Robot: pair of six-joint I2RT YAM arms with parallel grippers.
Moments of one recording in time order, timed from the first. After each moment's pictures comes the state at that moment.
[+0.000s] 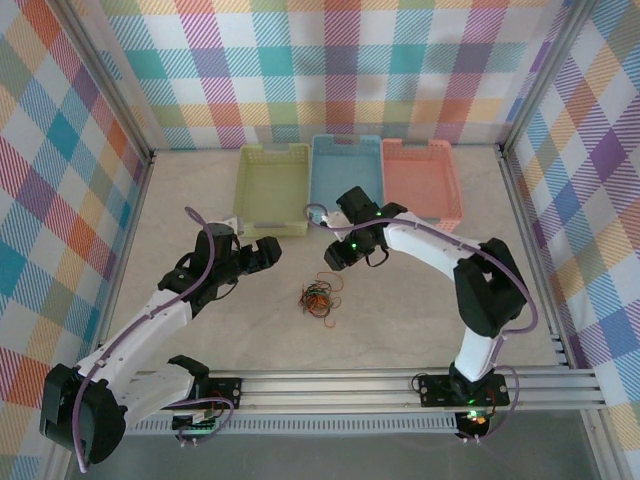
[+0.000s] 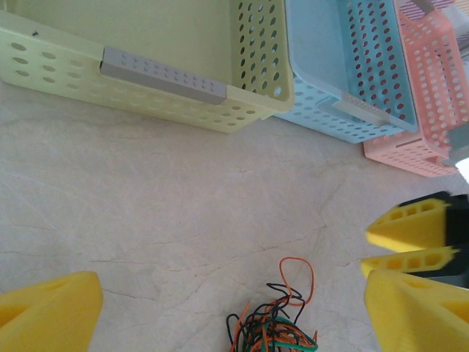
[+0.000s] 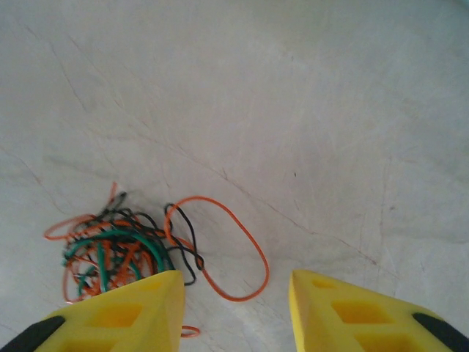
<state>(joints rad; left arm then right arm) -0.41 1.01 0.68 -0.32 0.09 -0.66 0.66 1.79 1.32 -0.71 -0.27 -0.05</state>
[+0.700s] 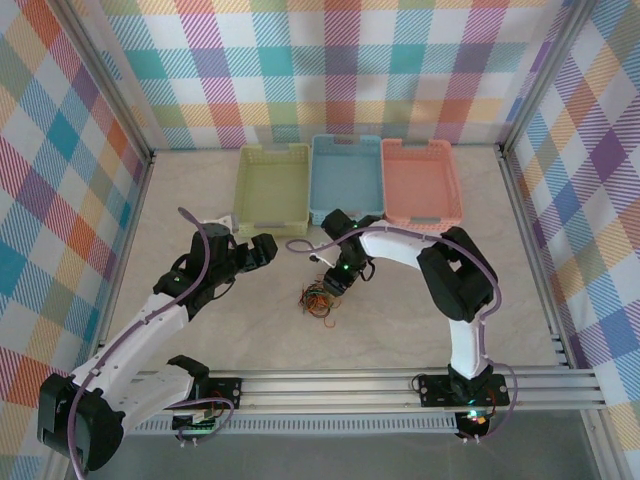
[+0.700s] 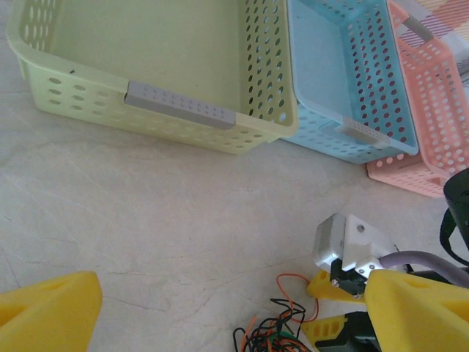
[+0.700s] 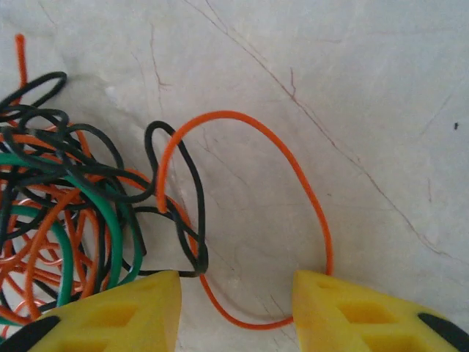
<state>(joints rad) -0.41 0.97 0.69 -0.34 0.03 -0.66 0.73 1.97 1.33 -0.77 -0.24 -0.28</state>
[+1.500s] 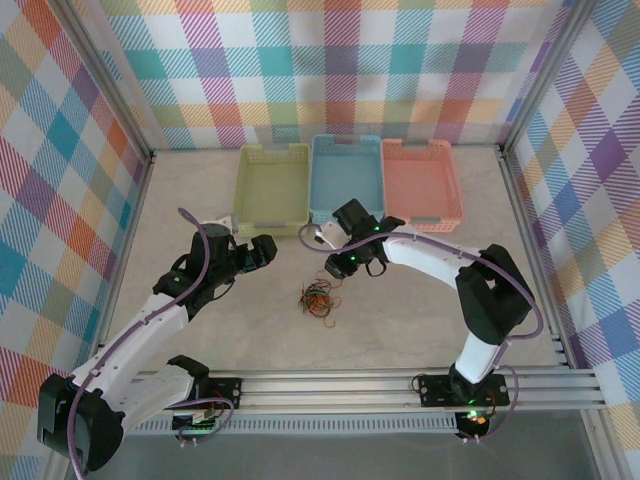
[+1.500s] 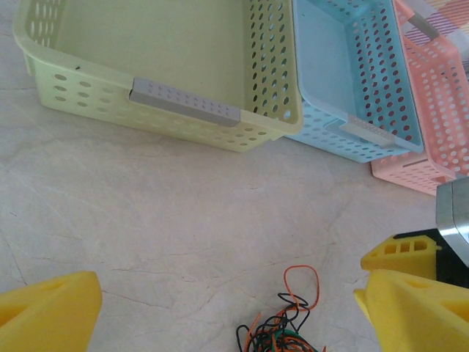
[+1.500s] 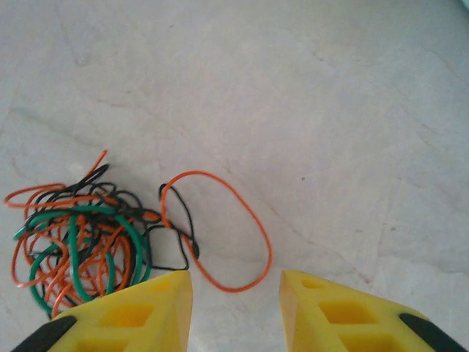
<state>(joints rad) -0.41 0.97 0.69 -0.35 0.03 -0.66 0.71 1.74 1.20 -0.57 -0.17 -0.19</state>
